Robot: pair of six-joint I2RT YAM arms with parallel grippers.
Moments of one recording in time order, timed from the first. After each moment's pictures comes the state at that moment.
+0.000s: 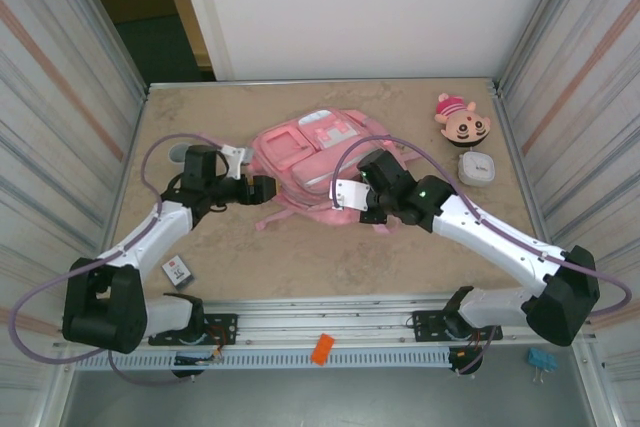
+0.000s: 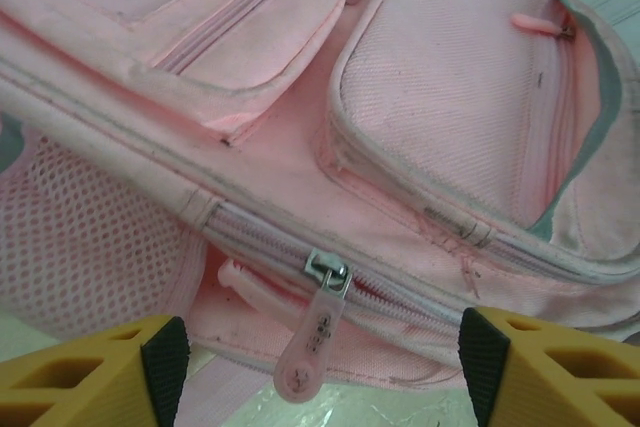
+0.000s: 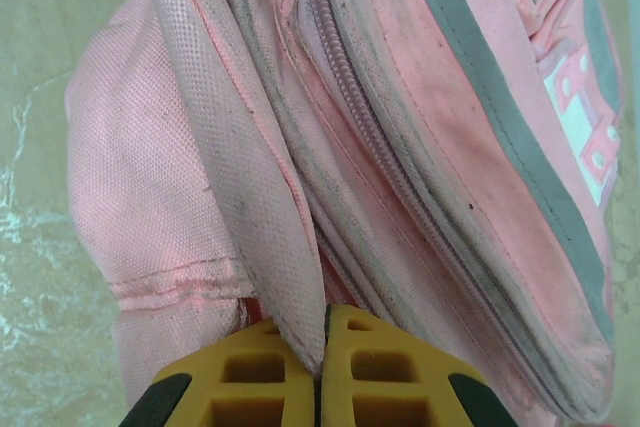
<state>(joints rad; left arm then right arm) -0.22 1.25 0.72 -0.18 0.65 -0.24 0.80 1.24 1.06 -0.71 0.10 -0.78</state>
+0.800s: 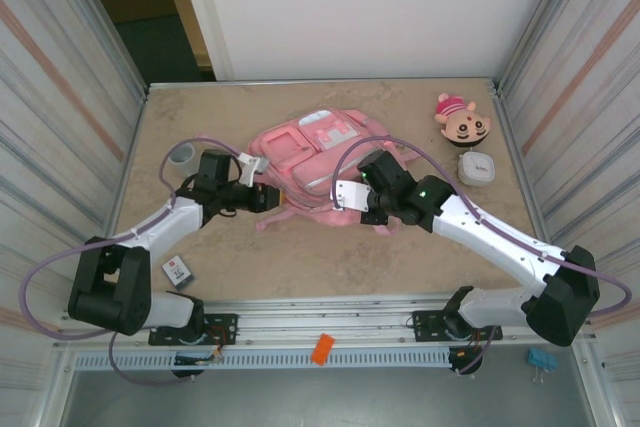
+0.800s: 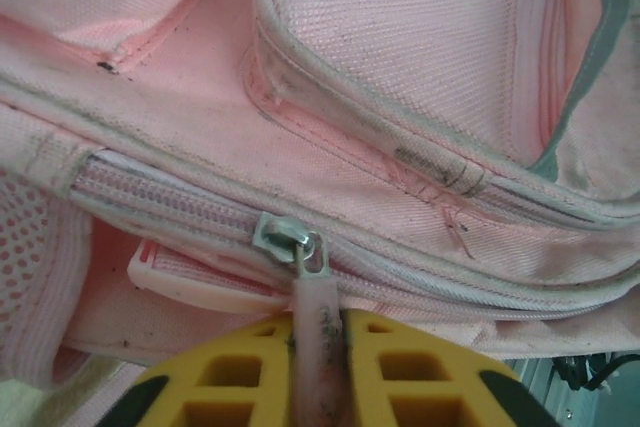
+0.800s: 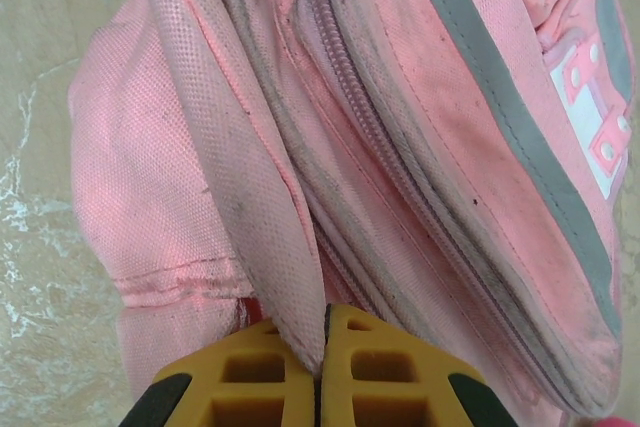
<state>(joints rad) -0.28 1.34 0.71 -0.17 0.74 -0.22 0.80 1.24 1.06 -0.72 0.11 -0.76</state>
